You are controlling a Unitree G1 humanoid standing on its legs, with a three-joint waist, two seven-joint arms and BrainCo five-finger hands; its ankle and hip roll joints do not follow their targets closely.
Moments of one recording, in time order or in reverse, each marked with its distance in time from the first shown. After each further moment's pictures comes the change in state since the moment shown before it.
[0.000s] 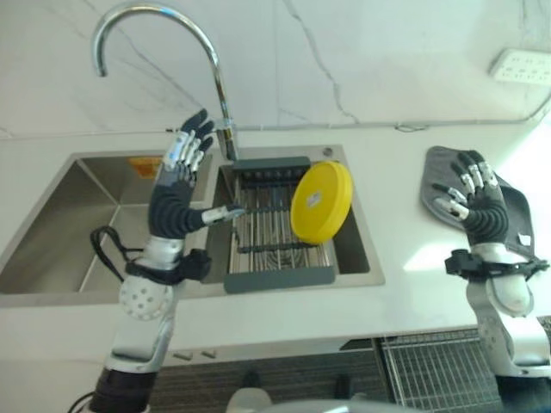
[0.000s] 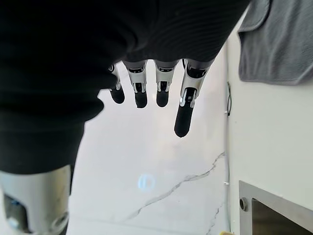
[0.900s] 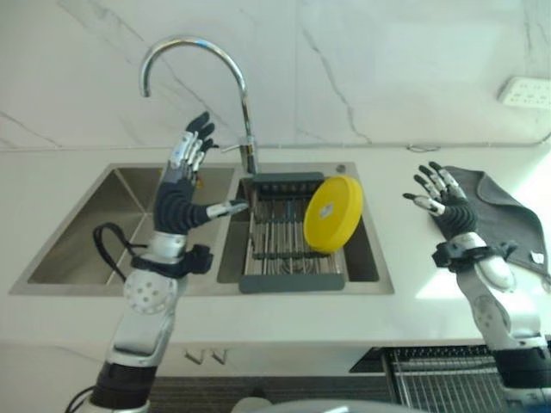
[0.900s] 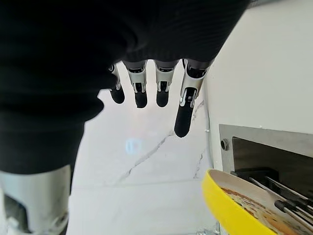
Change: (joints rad) left arm -0.028 0.014 -0.015 0.039 0.038 0.034 0.019; right arm -0.131 -0.069 0.076 0.199 0.171 0.101 0.121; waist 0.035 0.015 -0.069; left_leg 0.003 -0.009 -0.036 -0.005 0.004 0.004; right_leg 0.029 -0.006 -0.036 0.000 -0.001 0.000
